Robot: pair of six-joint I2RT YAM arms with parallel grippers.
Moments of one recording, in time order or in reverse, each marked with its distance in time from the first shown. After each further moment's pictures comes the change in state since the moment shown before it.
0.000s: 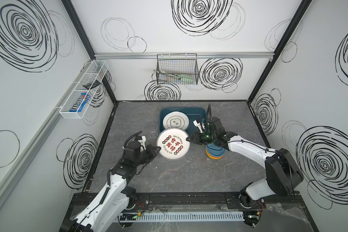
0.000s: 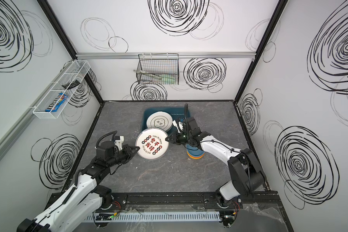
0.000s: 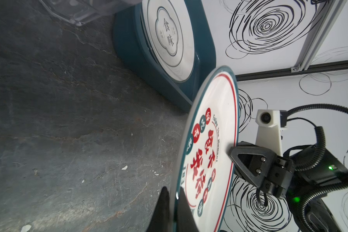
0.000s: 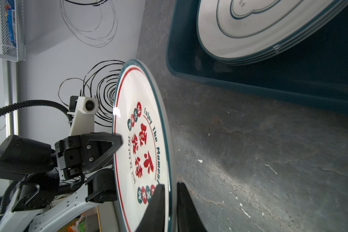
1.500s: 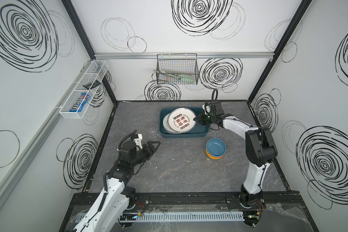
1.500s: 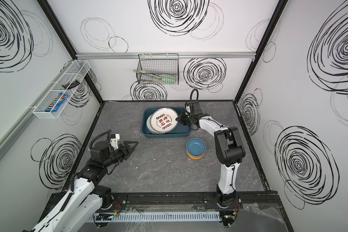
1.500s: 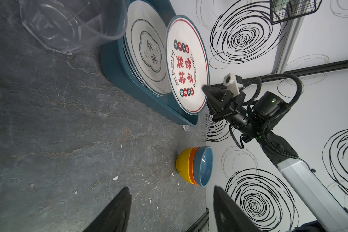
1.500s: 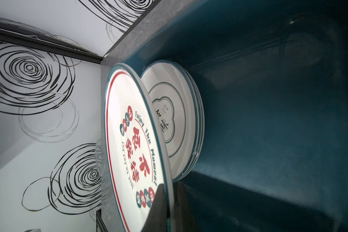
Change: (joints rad) left arm 0.074 -0.084 0.013 -0.020 0.034 0.043; right arm -0.225 0.426 0.460 -0.105 0.160 0.043
